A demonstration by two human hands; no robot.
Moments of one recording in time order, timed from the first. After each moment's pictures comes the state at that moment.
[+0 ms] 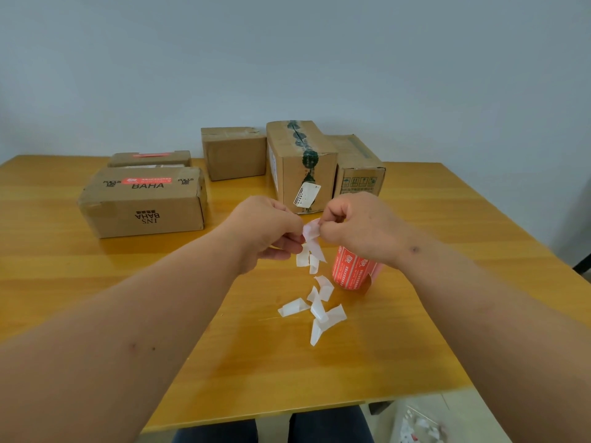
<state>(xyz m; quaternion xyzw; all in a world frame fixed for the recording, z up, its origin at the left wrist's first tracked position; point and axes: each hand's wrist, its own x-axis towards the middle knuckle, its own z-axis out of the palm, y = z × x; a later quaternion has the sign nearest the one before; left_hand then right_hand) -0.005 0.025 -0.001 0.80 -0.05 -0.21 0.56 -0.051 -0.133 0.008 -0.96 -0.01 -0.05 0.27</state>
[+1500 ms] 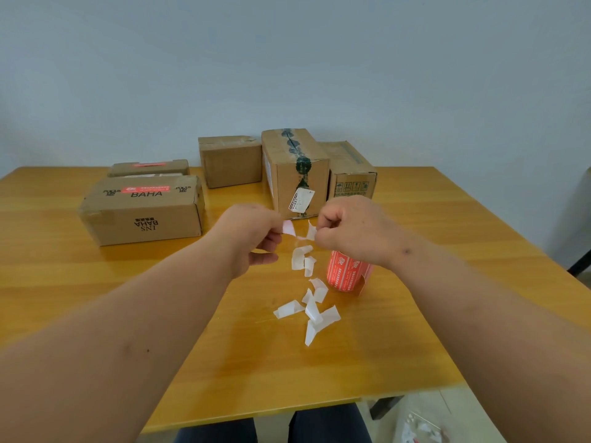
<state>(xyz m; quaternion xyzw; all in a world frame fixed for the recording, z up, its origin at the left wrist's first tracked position) -0.007 0.027 0.000 0.77 0.04 -0.18 0.61 -0.058 -0.135 0.013 -0.96 -0.03 -0.05 0.26</state>
